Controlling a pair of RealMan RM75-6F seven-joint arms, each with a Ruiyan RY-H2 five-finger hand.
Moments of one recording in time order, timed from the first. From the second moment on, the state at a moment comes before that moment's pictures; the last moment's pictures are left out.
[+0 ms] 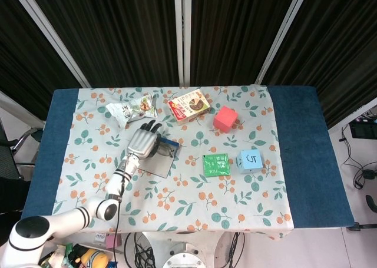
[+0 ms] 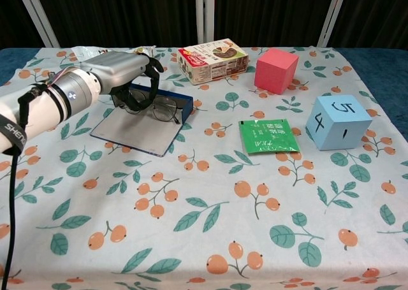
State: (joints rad) left arm -0.84 -1.84 -0.26 -1.01 1.19 0.85 0.29; right arm -0.06 -1.10 0.12 -1.44 -1.33 1.49 0.10
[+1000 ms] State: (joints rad) left arm -0.81 -1.77 -0.21 -1.12 1.24 0.95 0.26; right arm -0.05 -1.10 0.12 -1.44 -1.33 1.48 0.10
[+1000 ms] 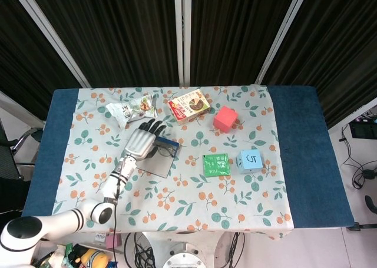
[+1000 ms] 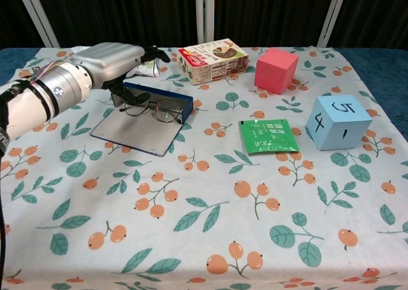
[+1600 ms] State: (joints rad) left arm -0.71 -1.57 -0.05 -1.35 1.33 0.95 0.25; right arm -0.05 -1.11 0.12 -1.46 -1.33 1.50 0.06
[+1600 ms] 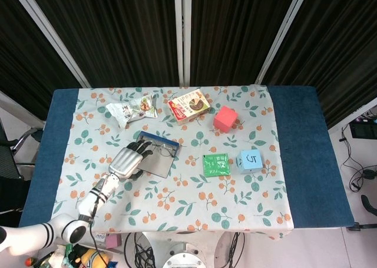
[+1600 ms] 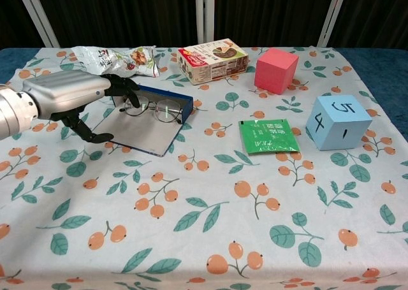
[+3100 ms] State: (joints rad) left arm -0.73 -1.87 -0.15 -0.95 1.35 1.04 0.14; right arm -0.05 -1.11 0.12 -1.45 -1.32 1.47 0.07
